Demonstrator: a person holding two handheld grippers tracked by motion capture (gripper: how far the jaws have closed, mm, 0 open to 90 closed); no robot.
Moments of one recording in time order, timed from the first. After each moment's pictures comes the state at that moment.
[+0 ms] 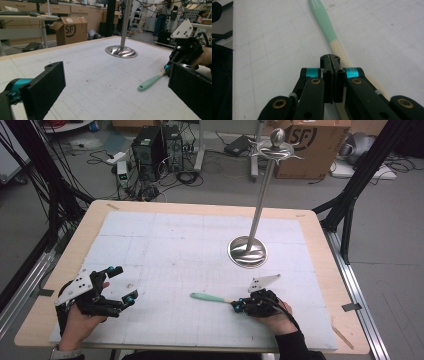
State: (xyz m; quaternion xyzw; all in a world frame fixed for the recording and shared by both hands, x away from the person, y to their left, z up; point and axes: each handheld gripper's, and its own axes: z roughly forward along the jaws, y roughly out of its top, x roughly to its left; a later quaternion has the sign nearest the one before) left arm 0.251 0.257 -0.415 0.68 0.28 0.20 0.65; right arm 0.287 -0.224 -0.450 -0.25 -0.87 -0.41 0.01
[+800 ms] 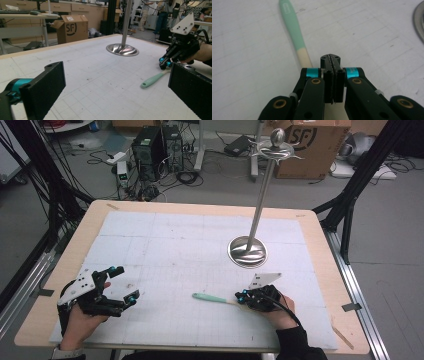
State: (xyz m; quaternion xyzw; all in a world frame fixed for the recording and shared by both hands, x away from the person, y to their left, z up) left arm 0.252 0.256 -0.416 0.68 0.28 0.20 0.65; right arm 0.296 -0.227 -0.446 -0.23 -0.89 -0.39 -0.08
